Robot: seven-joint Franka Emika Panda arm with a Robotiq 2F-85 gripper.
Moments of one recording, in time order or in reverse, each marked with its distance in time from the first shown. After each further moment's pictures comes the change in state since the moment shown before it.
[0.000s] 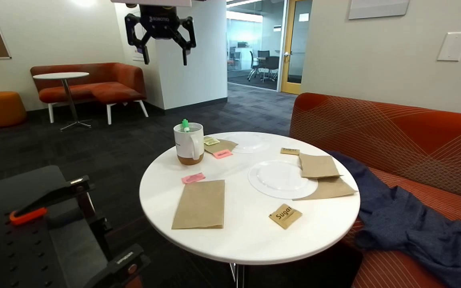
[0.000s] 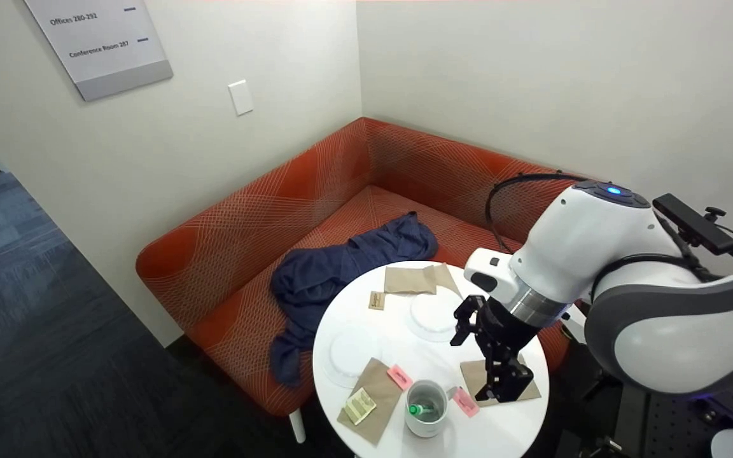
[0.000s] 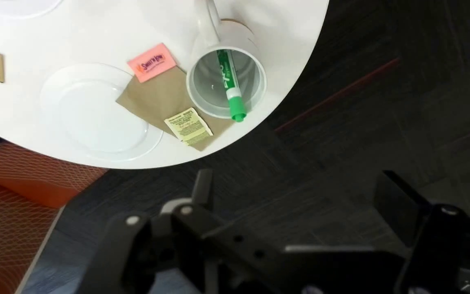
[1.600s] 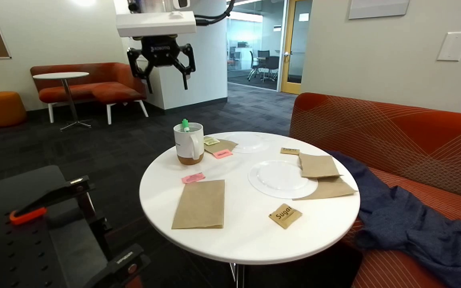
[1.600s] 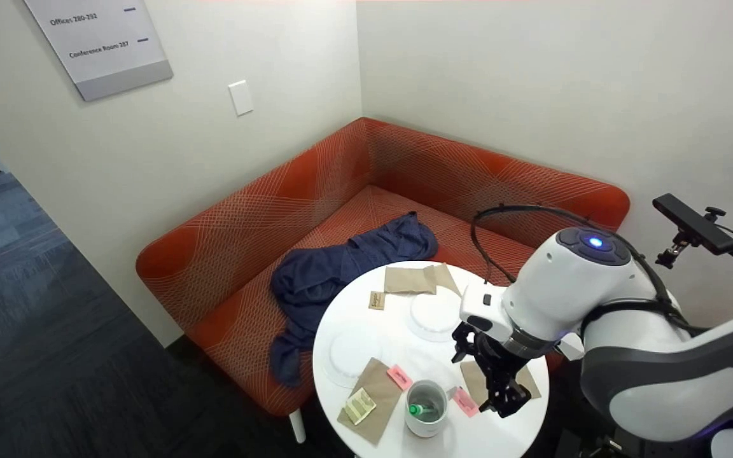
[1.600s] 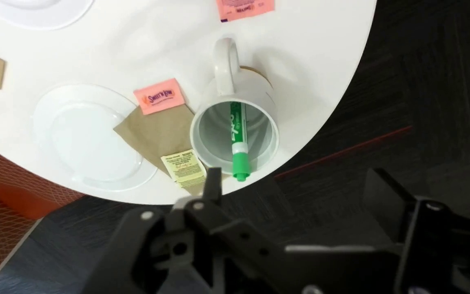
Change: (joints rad) arm -0.095 0.125 0.108 -0.038 -0.220 0.135 0.030
